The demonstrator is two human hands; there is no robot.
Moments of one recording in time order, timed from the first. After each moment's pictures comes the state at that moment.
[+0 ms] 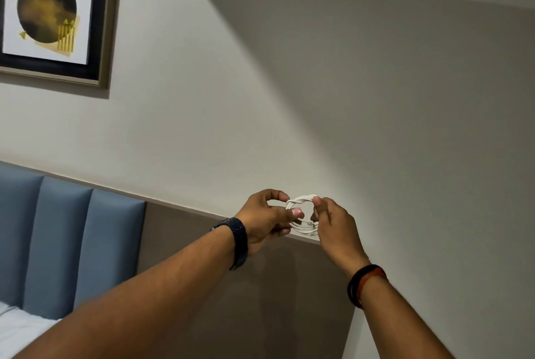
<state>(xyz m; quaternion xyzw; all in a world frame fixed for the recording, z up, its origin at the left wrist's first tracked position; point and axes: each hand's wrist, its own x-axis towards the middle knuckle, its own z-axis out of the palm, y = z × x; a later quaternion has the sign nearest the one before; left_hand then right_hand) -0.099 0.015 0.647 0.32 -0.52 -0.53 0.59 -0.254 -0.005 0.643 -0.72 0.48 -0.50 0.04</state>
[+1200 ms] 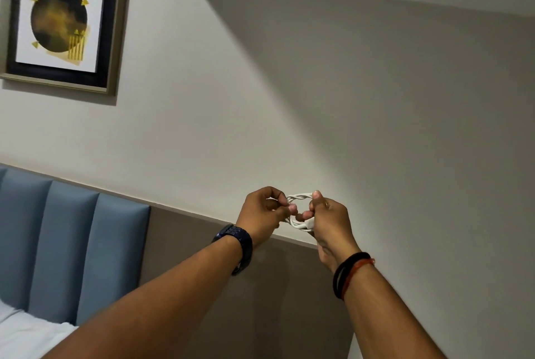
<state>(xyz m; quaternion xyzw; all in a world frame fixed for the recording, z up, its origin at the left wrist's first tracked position) -0.098 0.007 0.645 0.39 -0.59 -0.31 0.64 -0.221 0.000 0.663 -0.54 0.46 -0.62 0.33</state>
